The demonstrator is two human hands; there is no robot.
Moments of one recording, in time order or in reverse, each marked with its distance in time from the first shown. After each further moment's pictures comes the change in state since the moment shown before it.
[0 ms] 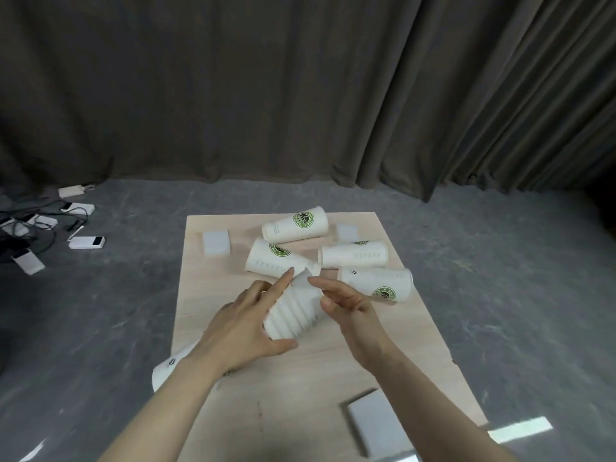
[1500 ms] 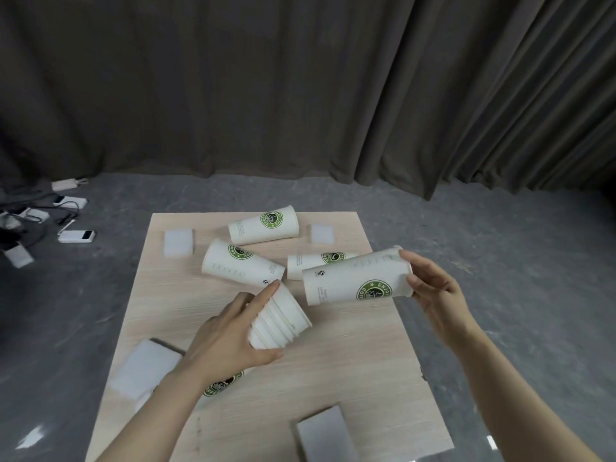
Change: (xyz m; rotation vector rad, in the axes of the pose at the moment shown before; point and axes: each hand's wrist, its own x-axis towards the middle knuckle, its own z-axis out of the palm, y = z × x) left_hand 0.041 0.046 0.051 -0.006 -0.016 -0.084; right_hand 0.024 -0.034 -0.222 0.034 0.140 -0.103
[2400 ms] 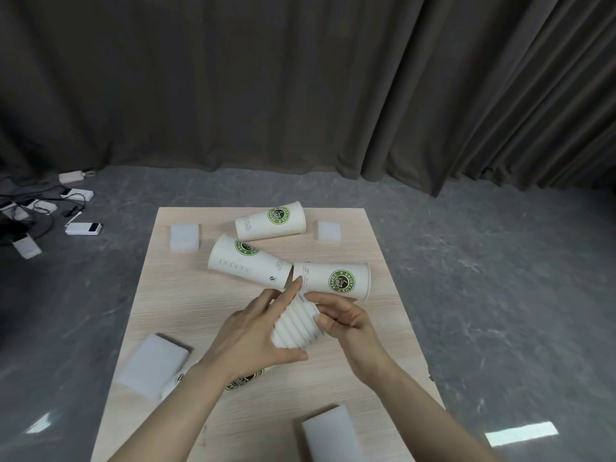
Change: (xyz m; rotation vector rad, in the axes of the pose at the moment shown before) left_hand 0.012 0.014 0.010 -0.005 -0.019 0.067; right_hand -0.036 0.056 0.121 0.015 -0.192 0.176
